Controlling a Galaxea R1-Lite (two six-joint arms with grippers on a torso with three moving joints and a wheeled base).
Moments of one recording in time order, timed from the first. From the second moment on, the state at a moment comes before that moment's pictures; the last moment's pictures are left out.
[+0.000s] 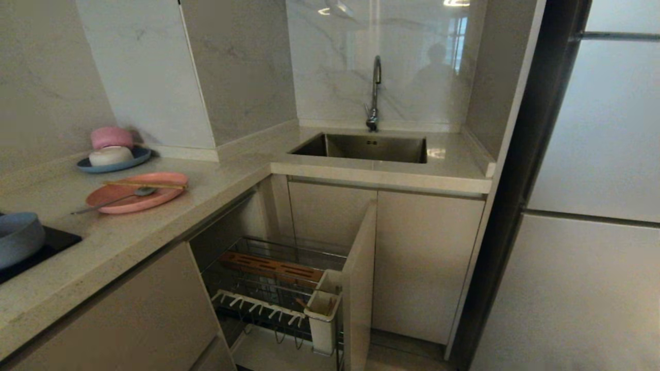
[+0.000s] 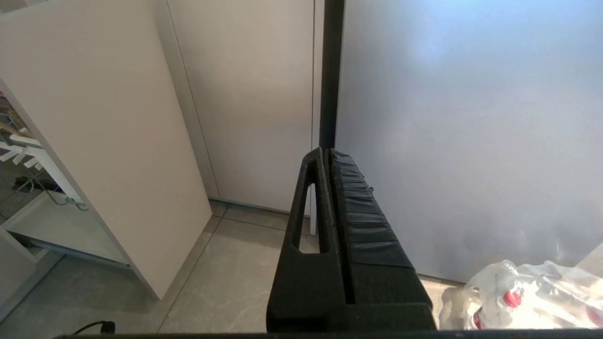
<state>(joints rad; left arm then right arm) 0.00 0.01 0.00 -0.02 -0.01 0.05 -0.01 0.00 -0.06 0.17 0.00 0.00</state>
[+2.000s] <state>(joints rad) 0.00 0.00 0.00 -0.02 0.02 -0.04 -0.01 0.00 -0.06 0.17 0.00 0.00</state>
